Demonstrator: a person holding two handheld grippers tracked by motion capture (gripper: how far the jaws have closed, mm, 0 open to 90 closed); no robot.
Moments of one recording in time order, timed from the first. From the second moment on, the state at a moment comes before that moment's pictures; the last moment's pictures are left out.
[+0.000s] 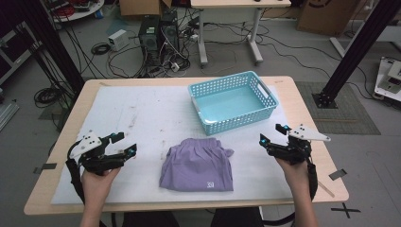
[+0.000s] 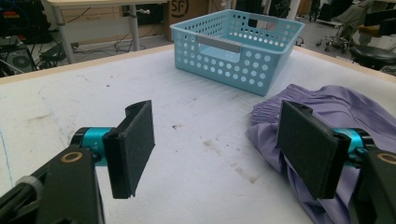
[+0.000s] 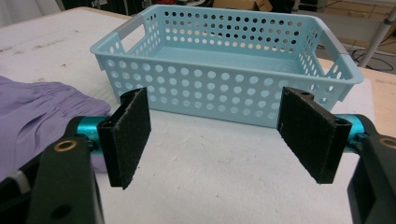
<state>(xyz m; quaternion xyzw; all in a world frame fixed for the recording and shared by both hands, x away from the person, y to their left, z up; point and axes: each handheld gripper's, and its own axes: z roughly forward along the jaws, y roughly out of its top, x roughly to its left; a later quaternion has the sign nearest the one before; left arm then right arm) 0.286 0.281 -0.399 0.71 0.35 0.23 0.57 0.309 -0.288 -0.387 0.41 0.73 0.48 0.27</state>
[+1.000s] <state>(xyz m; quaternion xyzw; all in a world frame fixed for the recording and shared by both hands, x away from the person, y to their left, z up) 0.285 0.282 -0.400 0.71 0.35 0.23 0.56 0.312 -0.284 -0.389 0.40 0.73 0.48 0.27</state>
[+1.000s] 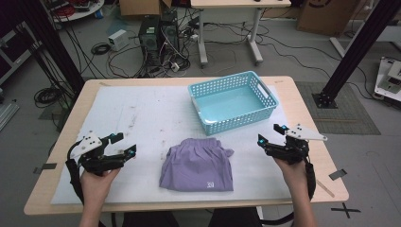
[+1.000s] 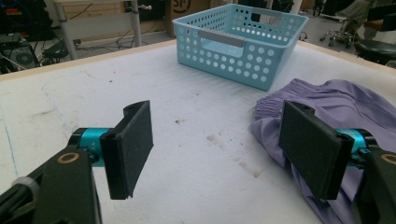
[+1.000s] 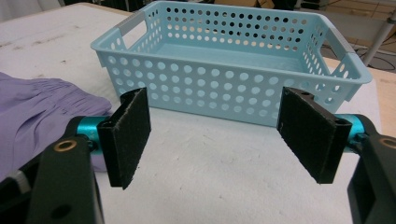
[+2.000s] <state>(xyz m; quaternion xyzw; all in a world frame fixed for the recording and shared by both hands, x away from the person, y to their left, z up) 0.302 0.263 -0.394 0.72 0.35 0.22 0.56 0.322 -0.285 -0.387 0.40 0.73 0.48 0.28</state>
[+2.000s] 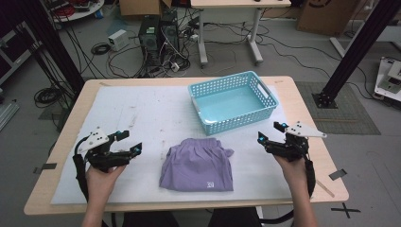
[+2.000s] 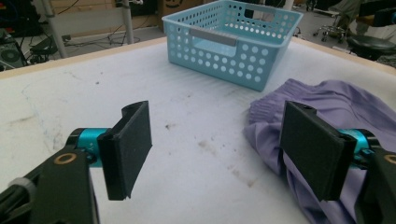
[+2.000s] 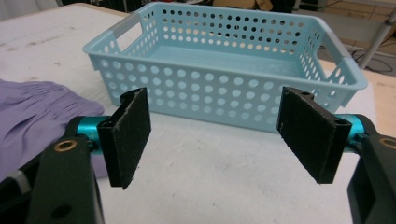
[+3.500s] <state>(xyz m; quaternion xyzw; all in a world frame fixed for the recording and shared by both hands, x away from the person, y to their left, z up) 0.380 0.222 -0.385 0.72 0.31 0.18 0.59 0.506 -0.323 -0.389 0.51 0.75 0.36 0.21</state>
